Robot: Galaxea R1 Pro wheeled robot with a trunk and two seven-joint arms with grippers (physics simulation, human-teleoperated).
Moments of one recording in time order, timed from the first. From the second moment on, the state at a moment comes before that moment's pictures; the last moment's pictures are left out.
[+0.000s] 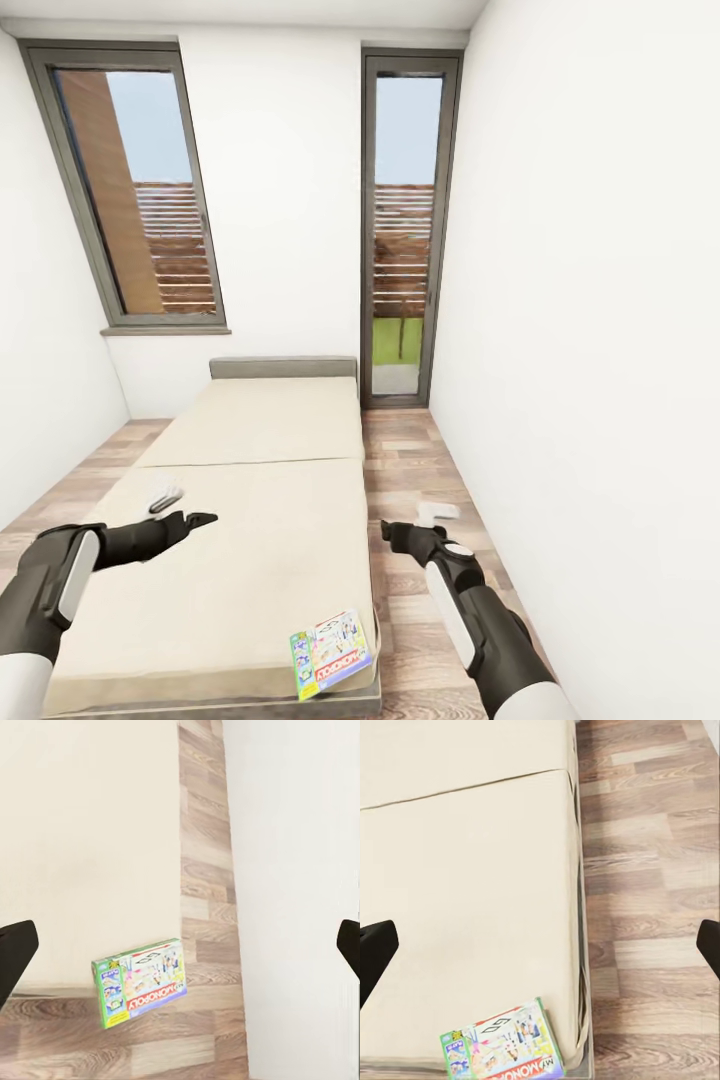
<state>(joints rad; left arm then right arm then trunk) -0.54 0.24 0.36 -1.03 0.16 0.98 -0.60 -0.47 0.17 0.15 -1.02 -0.20 0.44 -0.12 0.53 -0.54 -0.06</state>
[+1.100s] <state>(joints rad) -0.54 0.27 0.43 -0.79 0.17 0.98 -0.63 -0.46 0.17 0.14 -1.14 -0.38 0.44 0.00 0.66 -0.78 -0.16</state>
